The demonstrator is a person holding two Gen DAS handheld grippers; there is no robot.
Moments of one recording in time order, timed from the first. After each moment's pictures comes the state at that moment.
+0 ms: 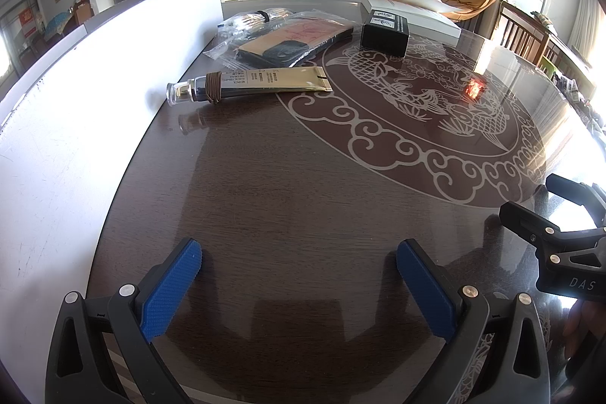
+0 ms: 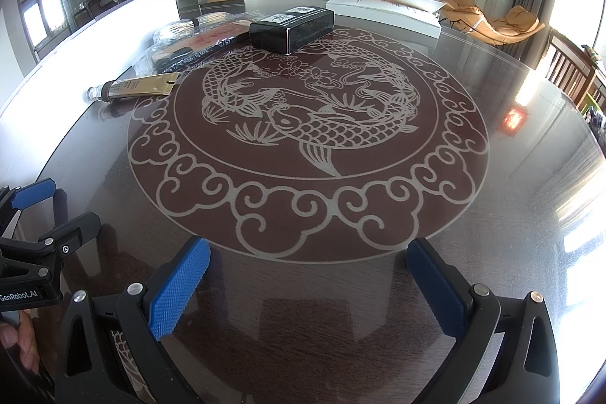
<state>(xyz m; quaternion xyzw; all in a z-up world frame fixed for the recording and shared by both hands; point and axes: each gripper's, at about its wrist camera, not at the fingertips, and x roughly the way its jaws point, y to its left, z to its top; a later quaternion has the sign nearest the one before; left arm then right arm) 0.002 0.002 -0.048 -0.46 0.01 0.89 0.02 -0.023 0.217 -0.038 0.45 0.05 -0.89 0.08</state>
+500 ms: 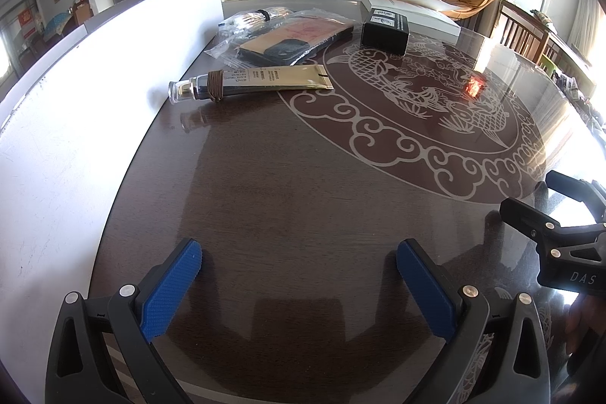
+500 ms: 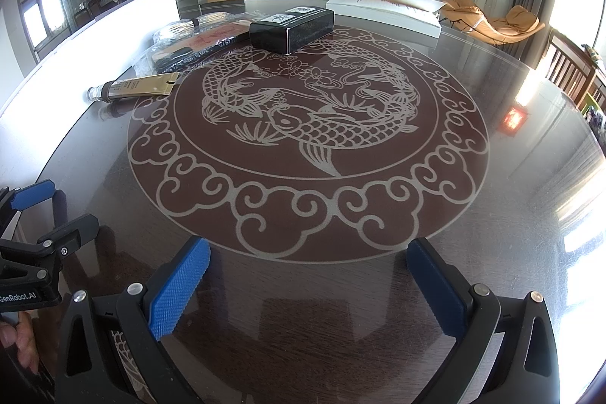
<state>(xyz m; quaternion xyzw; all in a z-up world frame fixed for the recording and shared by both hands) 0.005 -0.001 -0.047 -0.46 0.01 0.89 0.02 -0.023 0.217 -0.038 0.45 0.05 -0.89 0.08</state>
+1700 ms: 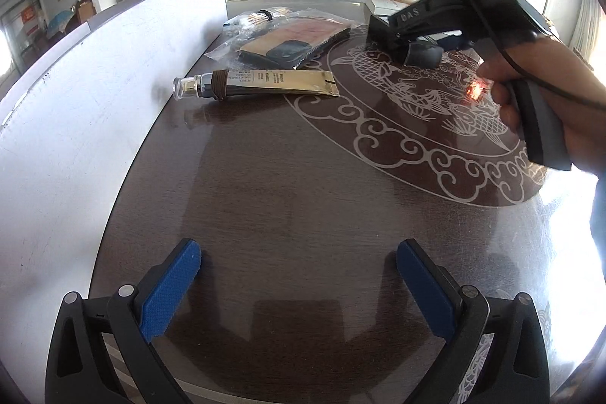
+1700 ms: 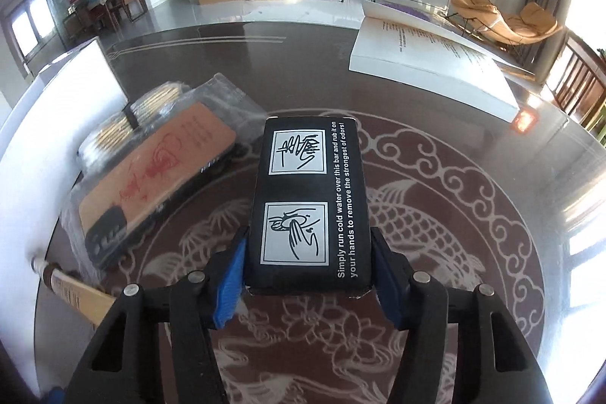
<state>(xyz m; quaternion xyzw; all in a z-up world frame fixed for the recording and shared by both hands) 0.005 -0.001 -0.046 -0.46 0.01 0.89 0.02 -0.218 0.162 -0.018 0.48 0.04 -0.87 0.08</state>
